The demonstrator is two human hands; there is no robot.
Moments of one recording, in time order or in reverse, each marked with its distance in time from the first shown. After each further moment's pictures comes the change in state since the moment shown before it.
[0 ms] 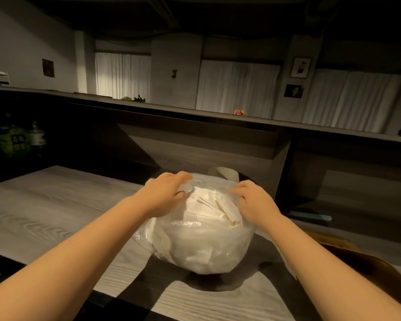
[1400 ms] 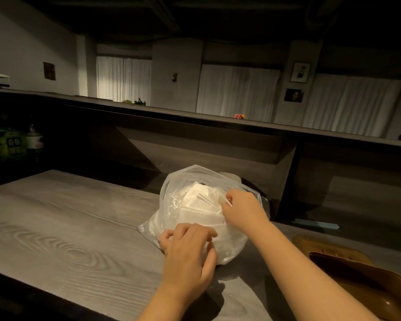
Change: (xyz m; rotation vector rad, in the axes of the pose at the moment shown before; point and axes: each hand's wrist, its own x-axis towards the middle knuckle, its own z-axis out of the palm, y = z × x) left_hand -0.051 0.042 0.122 -0.170 0.781 0.251; right_hand 0.014 -0.038 0.011 0.110 0.045 0.155
